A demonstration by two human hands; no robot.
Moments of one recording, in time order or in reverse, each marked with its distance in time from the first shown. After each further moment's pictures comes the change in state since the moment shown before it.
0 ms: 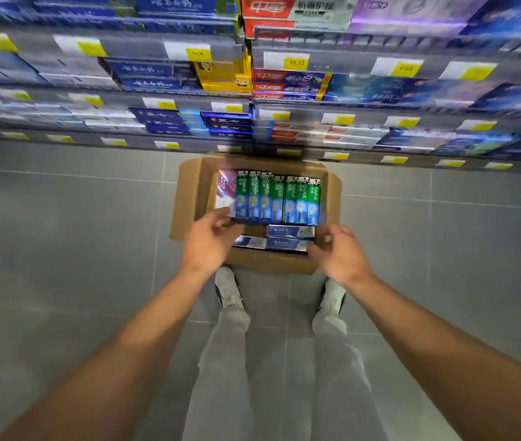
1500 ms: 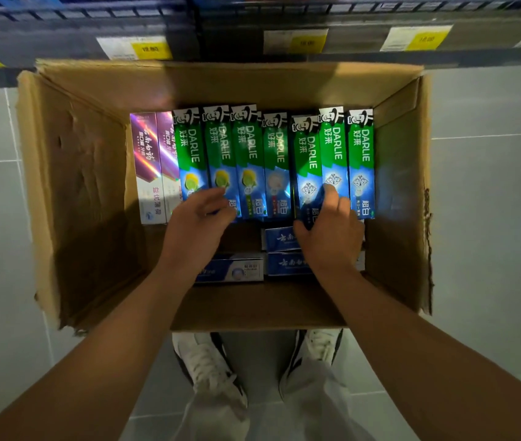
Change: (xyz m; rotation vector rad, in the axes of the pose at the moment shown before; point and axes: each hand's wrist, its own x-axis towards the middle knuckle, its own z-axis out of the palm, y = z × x) left_hand 0.368 -0.250 0.200 -0.019 -0.150 -0.020; right_hand 0.355 0.204 0.303 -0.375 0.390 0.168
